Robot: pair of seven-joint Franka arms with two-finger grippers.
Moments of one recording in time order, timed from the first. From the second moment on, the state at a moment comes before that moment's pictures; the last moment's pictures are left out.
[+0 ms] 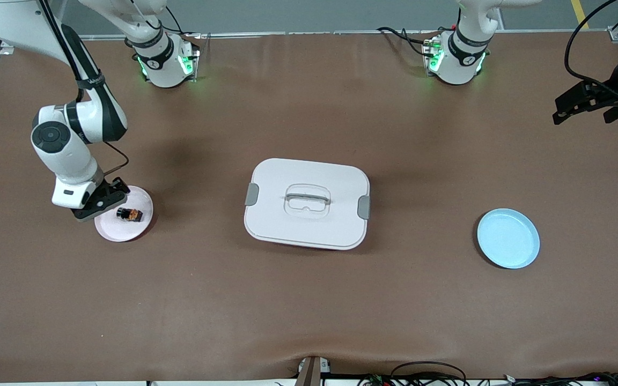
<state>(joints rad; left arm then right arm) -0.05 -0.05 -0.01 -1.53 0.00 1.44 -0.07 -0.16 0.23 0.06 -2.31 -0.40 2.69 -0.23</state>
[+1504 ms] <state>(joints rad) -0.04 -0.07 -0.01 -1.54 0.00 1.44 -0.07 -0.07 0.10 0.07 -1.64 -0.08 1.79 0.09</state>
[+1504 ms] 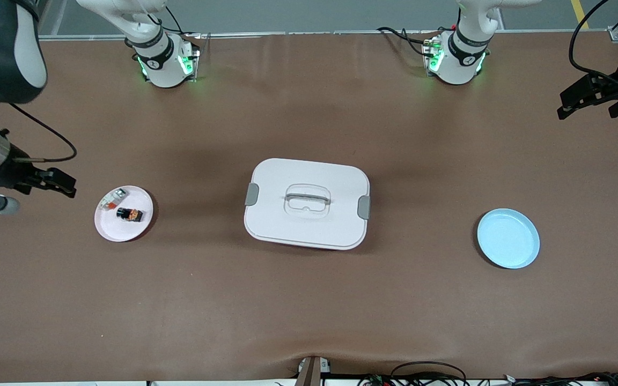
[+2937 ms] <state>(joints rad) -0.05 -0.06 -0.01 -1.54 0.00 1.47 -0.07 -0.03 -0.04 -0.02 -1.59 0.00 1.65 0.01</state>
